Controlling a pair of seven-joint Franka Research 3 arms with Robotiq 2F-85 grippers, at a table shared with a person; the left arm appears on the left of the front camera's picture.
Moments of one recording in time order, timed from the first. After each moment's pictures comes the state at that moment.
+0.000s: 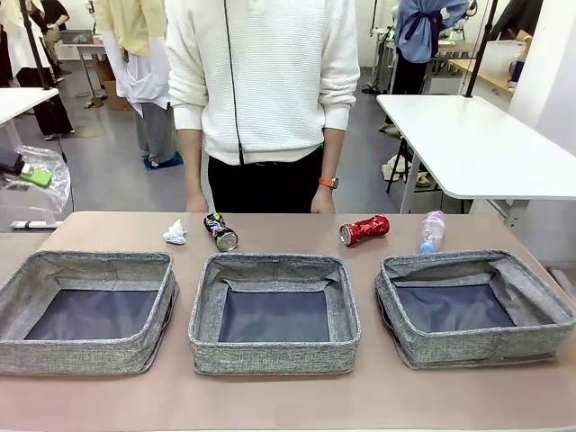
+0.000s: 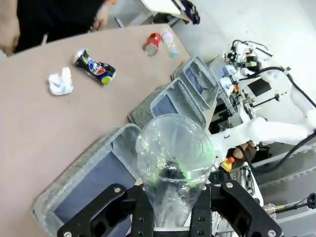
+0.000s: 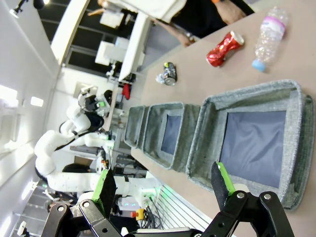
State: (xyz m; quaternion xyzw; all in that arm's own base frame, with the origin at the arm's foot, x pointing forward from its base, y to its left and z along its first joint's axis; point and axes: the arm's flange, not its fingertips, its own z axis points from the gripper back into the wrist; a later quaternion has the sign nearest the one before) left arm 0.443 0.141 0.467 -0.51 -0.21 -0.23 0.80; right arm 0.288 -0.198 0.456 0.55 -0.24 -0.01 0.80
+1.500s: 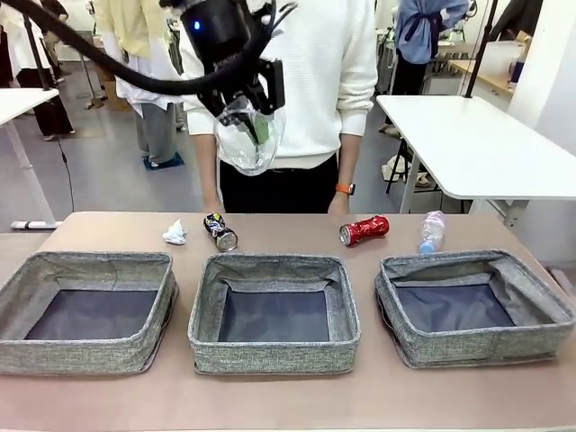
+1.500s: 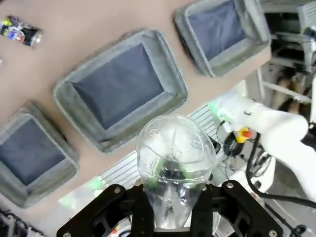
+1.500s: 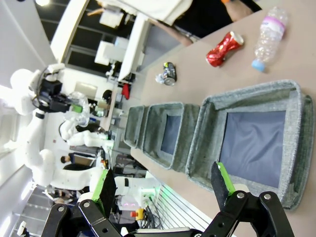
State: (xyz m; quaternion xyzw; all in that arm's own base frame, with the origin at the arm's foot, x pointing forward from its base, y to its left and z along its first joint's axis) left arm 0.426 -0.321 0.660 -0.21 0.05 -0.22 0.95; right arm 0.288 -0.198 0.456 0.55 -0.24 -0.01 0.80
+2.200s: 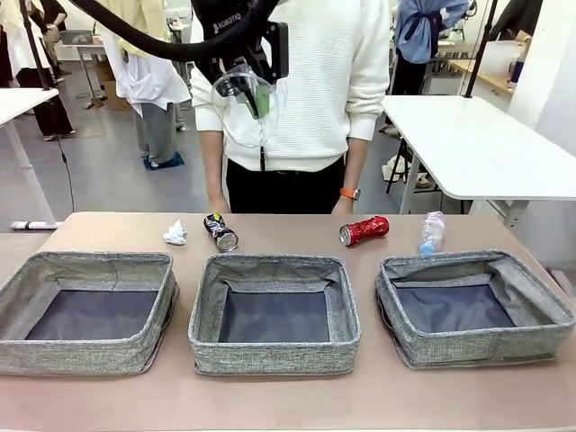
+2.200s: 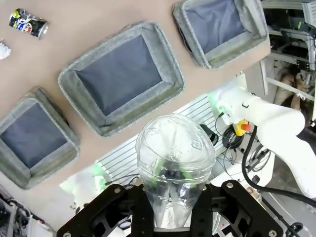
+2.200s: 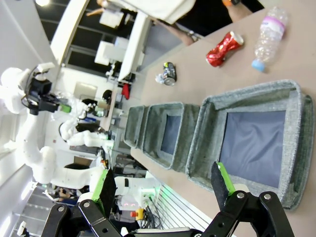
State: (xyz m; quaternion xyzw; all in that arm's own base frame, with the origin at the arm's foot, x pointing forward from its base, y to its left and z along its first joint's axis) left arm 0.420 -0.330 0.697 -0.19 0.06 -0.22 0.96; right arm 0.289 -0.199 0.456 0.55 -0.24 -0.01 0.80
